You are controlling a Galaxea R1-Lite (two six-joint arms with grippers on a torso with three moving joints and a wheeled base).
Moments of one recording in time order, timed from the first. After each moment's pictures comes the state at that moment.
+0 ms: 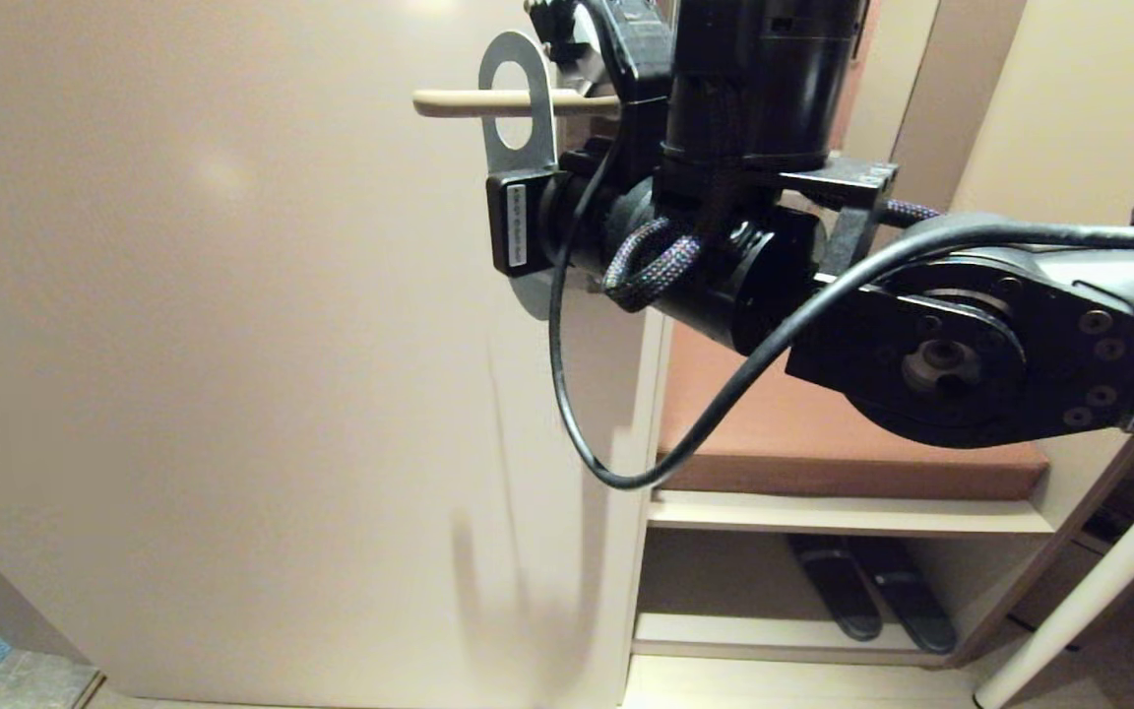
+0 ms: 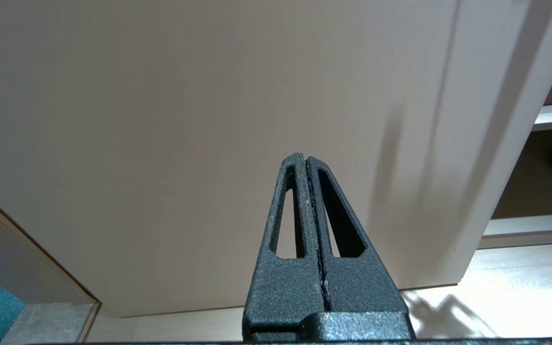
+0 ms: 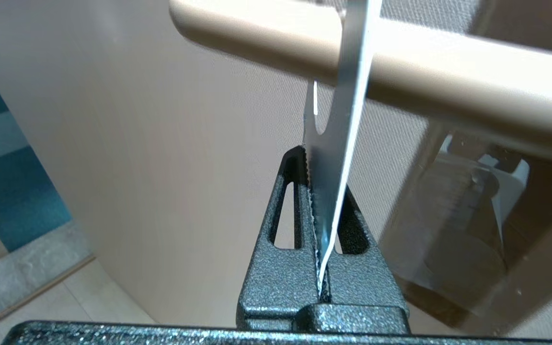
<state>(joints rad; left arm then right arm) 0.01 0.00 0.00 0.00 -0.03 0.11 0.88 1.98 -1.72 -0.30 -0.28 0.00</state>
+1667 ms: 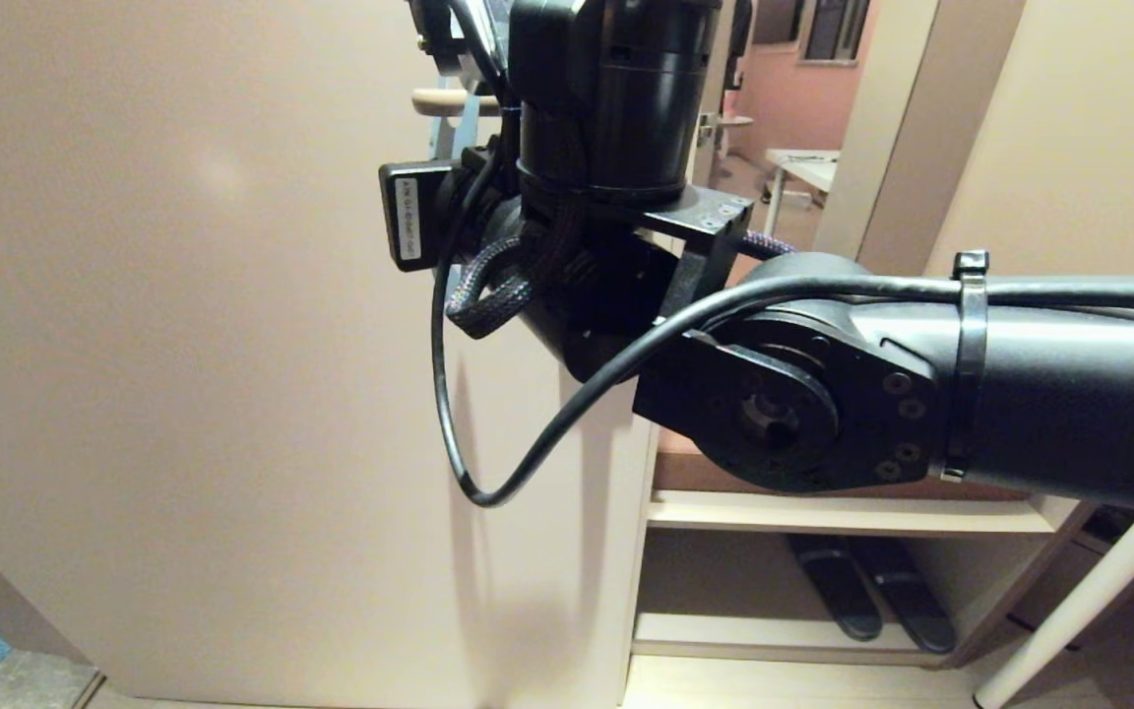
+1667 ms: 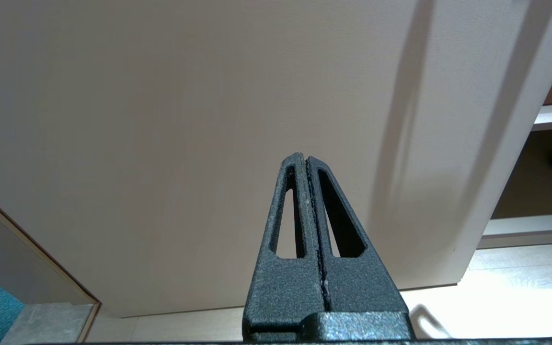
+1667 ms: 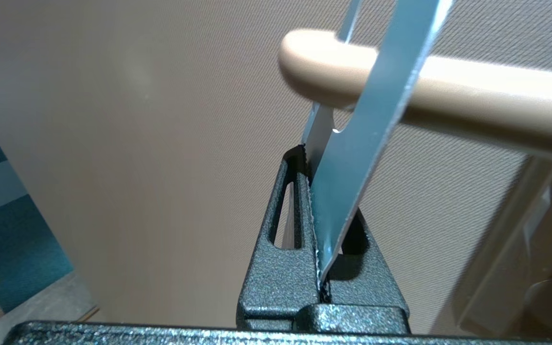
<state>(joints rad) 0.01 0.00 0.00 0.00 -0.03 0.11 0.99 2.13 -1.92 -0.35 -0.44 0.00</state>
